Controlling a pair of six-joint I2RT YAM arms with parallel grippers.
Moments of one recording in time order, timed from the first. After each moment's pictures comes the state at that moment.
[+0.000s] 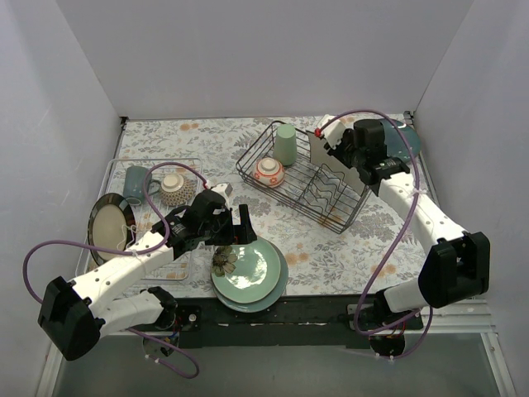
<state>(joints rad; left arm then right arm) -0.72 1.06 0.76 -0.50 0.05 -0.69 0.34 1.41 1.17 -0.27 -0.02 -0.71</state>
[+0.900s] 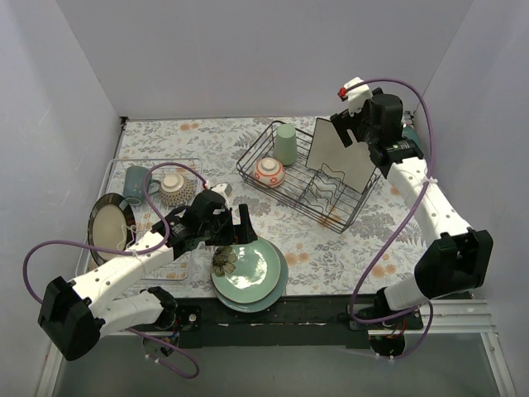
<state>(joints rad) -0.72 1.06 0.76 -0.50 0.06 -0.71 0.25 1.48 1.39 -0.25 0.06 -0.47</state>
